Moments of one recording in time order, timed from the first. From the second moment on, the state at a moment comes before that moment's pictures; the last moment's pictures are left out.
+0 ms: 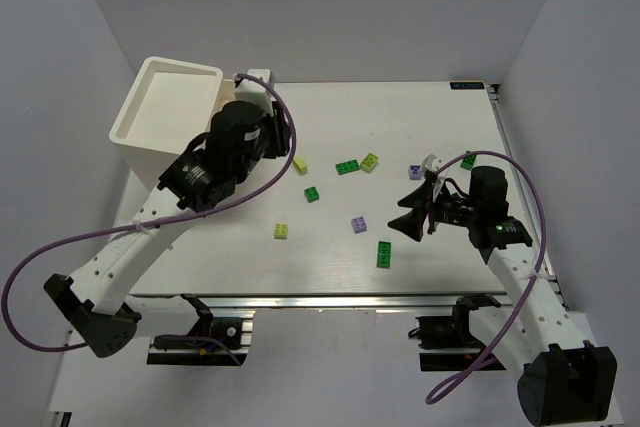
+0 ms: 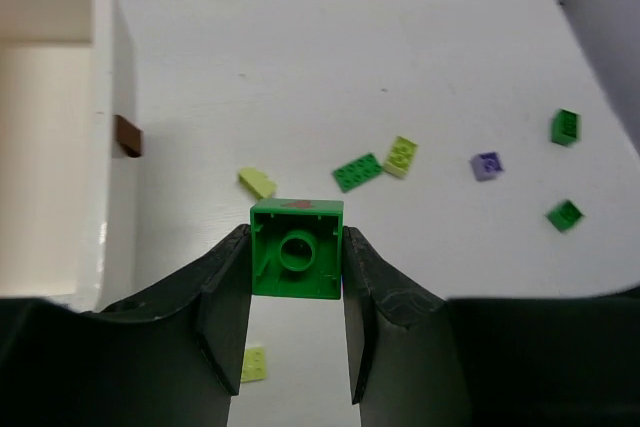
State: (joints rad) left arm -0.72 1.21 1.42 -0.53 -0.36 -0.33; right arm 0.14 0.86 0.61 -0.29 -0.99 -0.30
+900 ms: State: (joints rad) left arm -0.48 1.49 1.55 -0.71 -0.65 -0.23; right arm 0.14 0.85 0.61 -0.30 -1.01 -0.30
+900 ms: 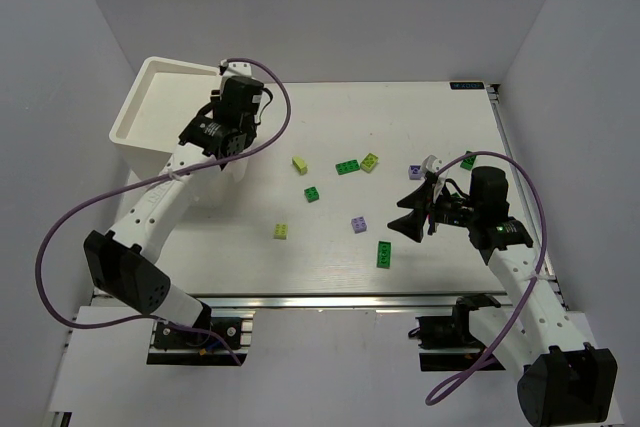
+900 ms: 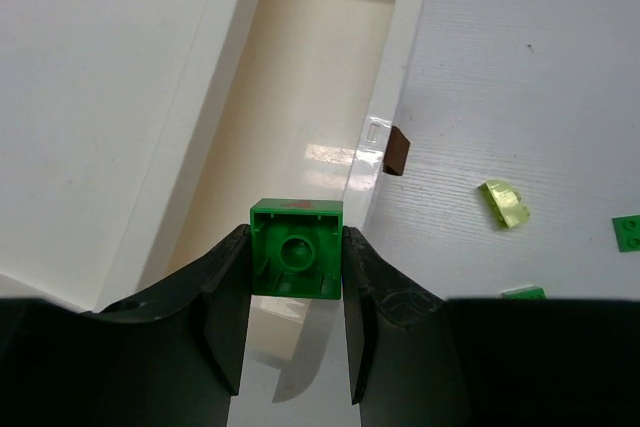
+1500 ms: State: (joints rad) left arm -0.41 1.50 1.53 -0.71 -0.60 -0.23; right arm 0.14 0.85 0.61 -0.30 -1.01 -0.30
